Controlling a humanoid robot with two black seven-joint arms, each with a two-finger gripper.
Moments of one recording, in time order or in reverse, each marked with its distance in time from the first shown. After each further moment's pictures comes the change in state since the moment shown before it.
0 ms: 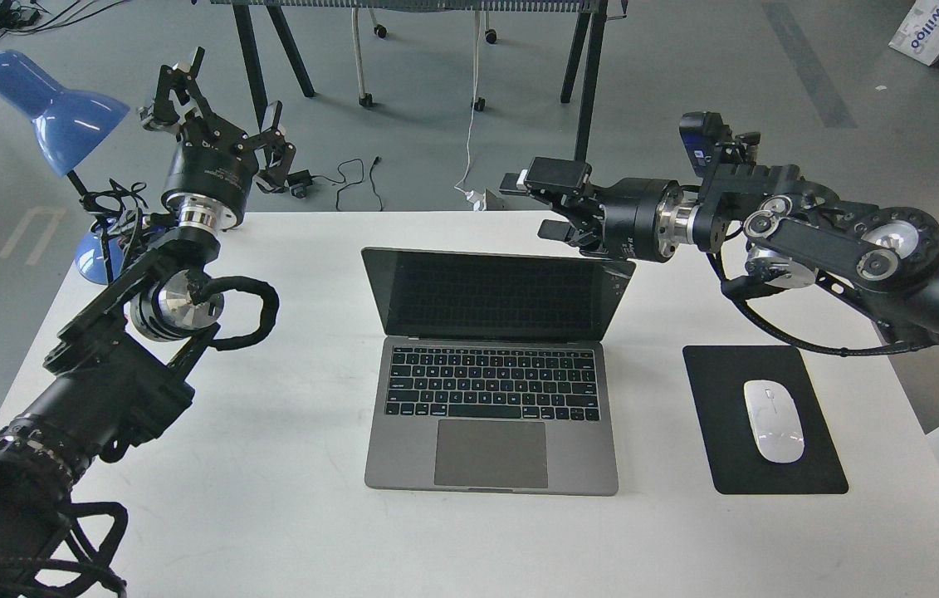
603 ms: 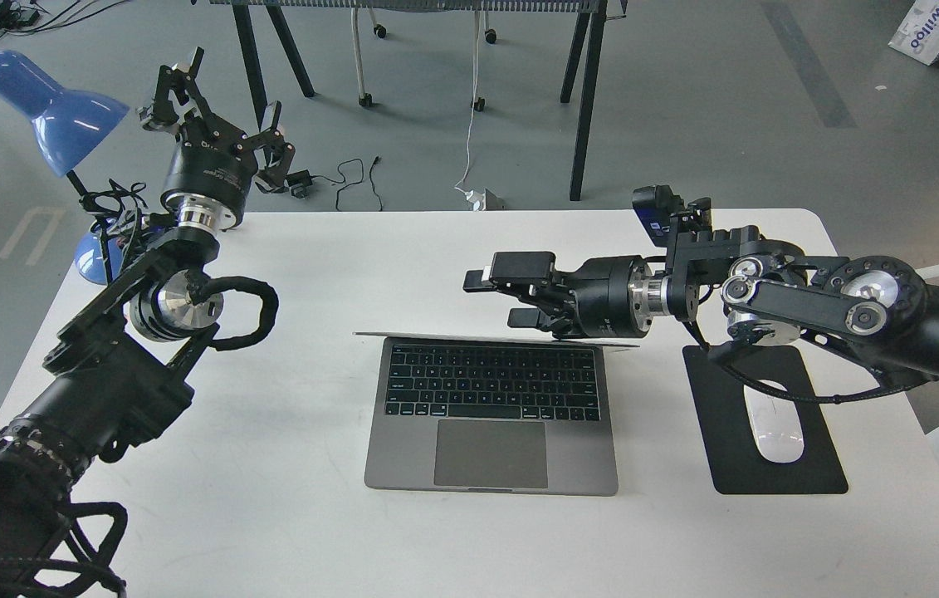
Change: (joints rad) left arm 0.000 0.001 0.000 0.001 0.000 0.000 0.000; right arm -0.023 -0.009 -0.124 0.173 0.000 0.006 -0.003
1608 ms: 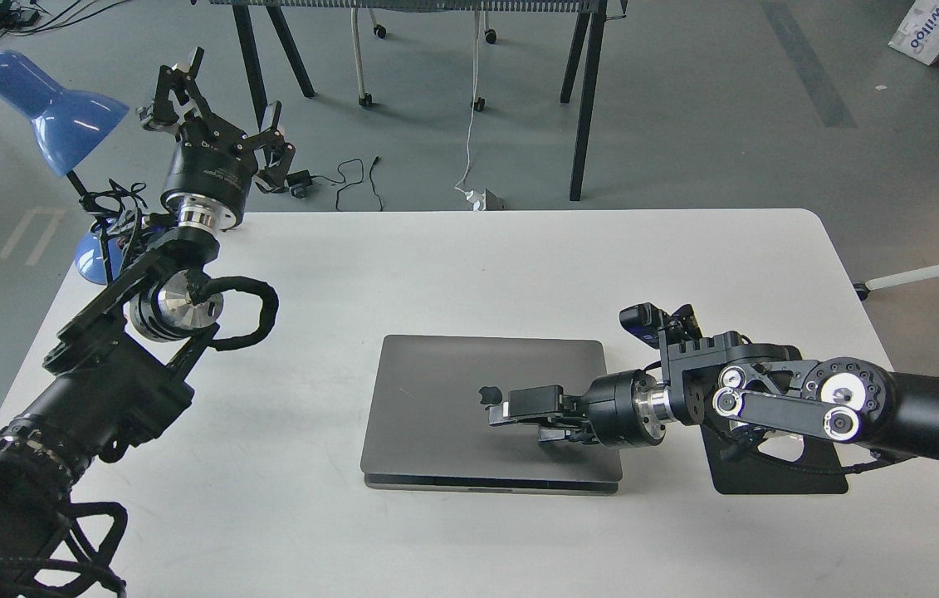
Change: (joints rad) left arm 0.000 0.000 0.000 0.000 0.000 0.000 0.000; right arm -0.193 0.025 -0.067 -0.008 -0.230 -0.014 -0.002
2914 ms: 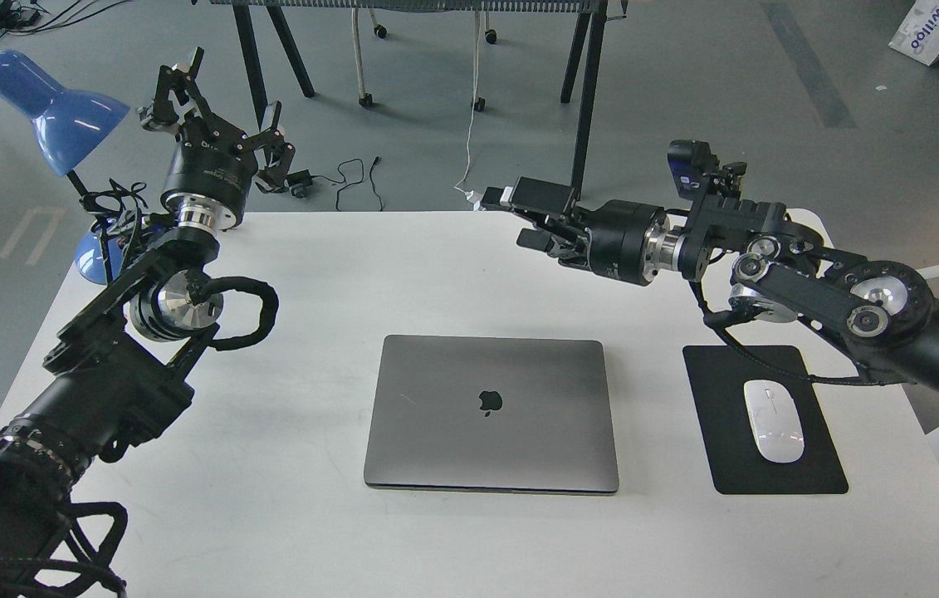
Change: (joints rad) left arm 0.000 0.000 0.000 0.000 0.000 0.000 0.000; right arm 0.006 0.008 0.609 -0.138 -0.005 -0.038 -0.001
